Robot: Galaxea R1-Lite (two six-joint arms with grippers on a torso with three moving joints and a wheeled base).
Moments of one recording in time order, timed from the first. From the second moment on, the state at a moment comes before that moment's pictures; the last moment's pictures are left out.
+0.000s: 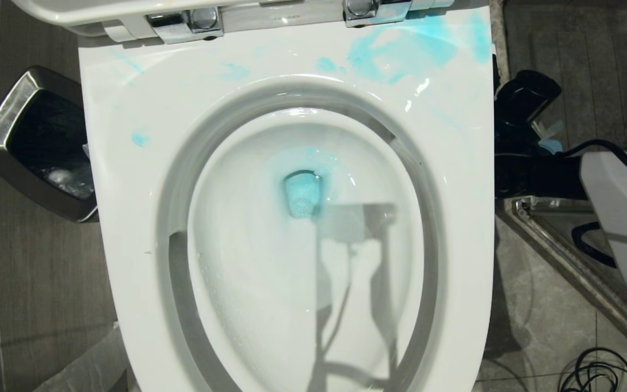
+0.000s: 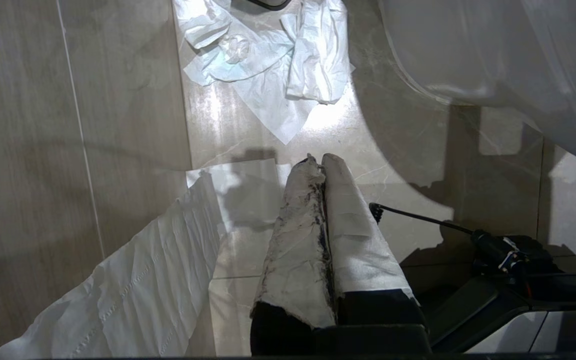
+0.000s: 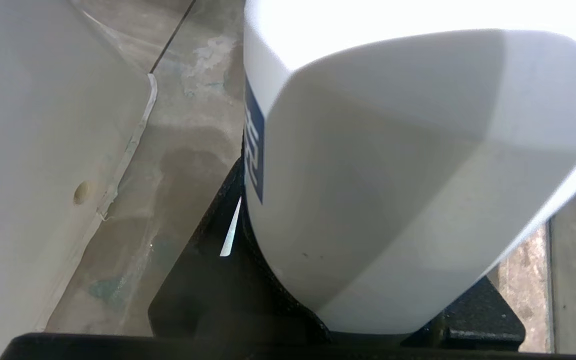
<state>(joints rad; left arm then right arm) 0.00 0.00 0.00 0.00 0.00 0.00 0.19 2.34 -1.98 -0.92 0.02 -0.37</state>
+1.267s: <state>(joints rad) 0.00 0.00 0.00 0.00 0.00 0.00 0.19 2.33 -1.98 -0.93 0.01 -0.37</state>
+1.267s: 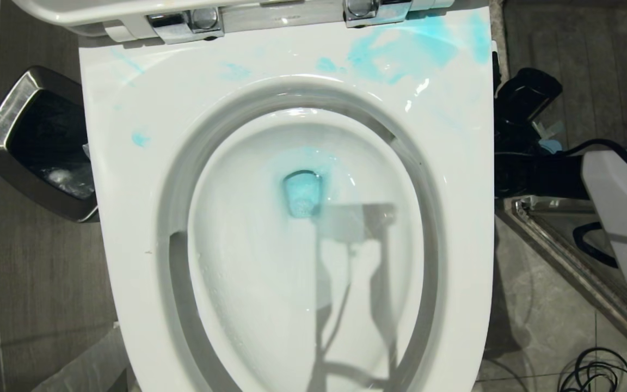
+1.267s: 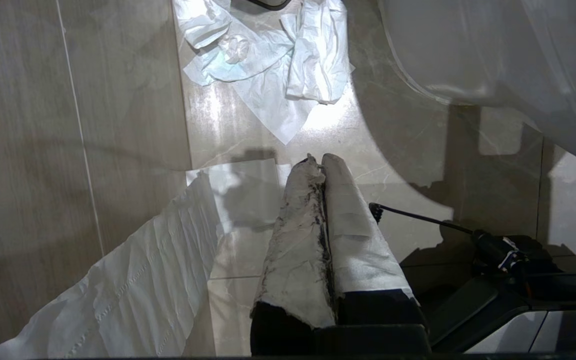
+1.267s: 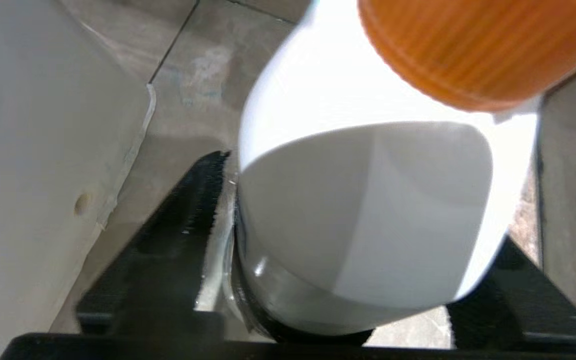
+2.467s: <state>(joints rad) 0.00 0.00 0.00 0.00 0.00 0.00 0.23 1.77 -1.13 -0.87 -0.10 -0.37</state>
